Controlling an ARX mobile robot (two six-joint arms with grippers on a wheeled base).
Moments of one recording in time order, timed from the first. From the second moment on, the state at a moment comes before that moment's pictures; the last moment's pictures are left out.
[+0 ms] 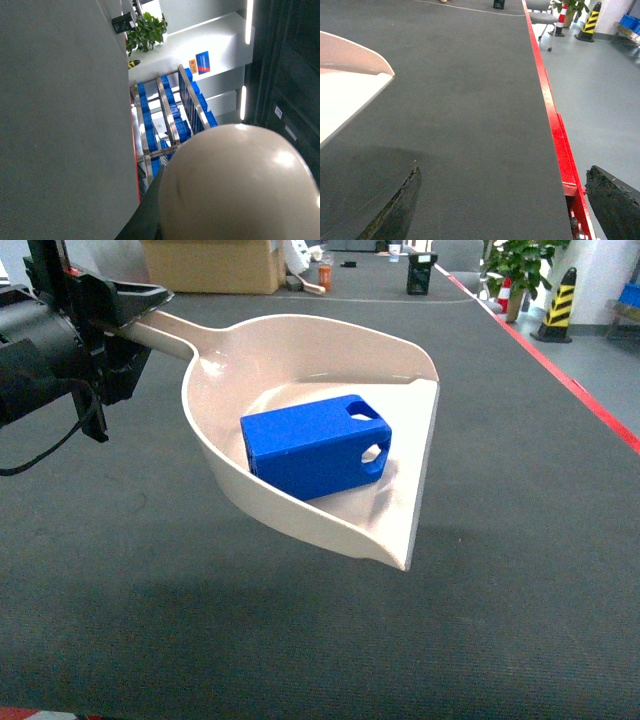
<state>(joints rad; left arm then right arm) -0.08 1.95 0.85 1.28 0.33 -1.30 0.06 0.68 0.33 0.15 0.05 -0.10</state>
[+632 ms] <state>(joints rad) -0.08 1.95 0.85 1.28 0.33 -1.30 0.06 0.68 0.33 0.15 0.06 -0.10</state>
